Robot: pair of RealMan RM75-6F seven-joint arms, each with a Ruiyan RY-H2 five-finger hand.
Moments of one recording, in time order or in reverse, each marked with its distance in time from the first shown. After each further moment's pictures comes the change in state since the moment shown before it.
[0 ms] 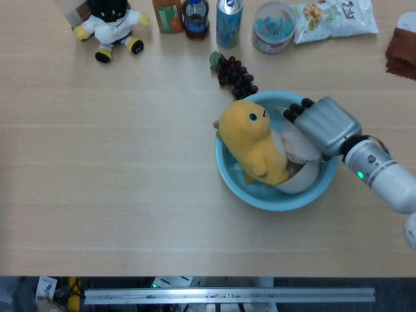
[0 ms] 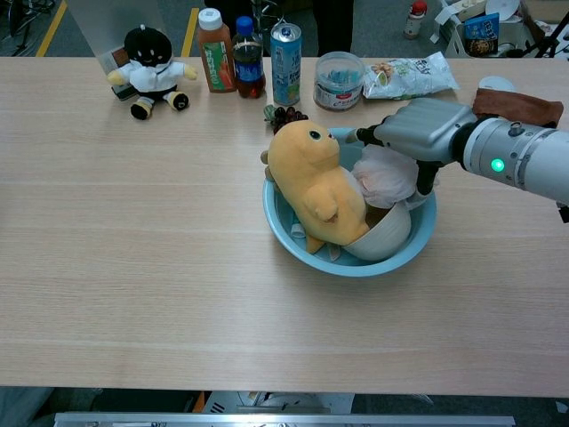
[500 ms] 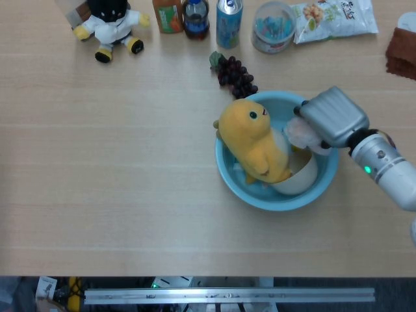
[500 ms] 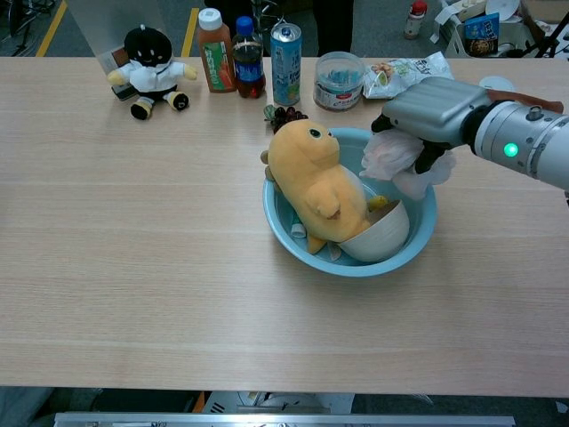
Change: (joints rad) left arm -0.001 0.001 -0.003 -0.002 0.000 0.000 -0.001; right arm -0.031 0.043 0.014 -0.019 -0.069 0.071 0.105
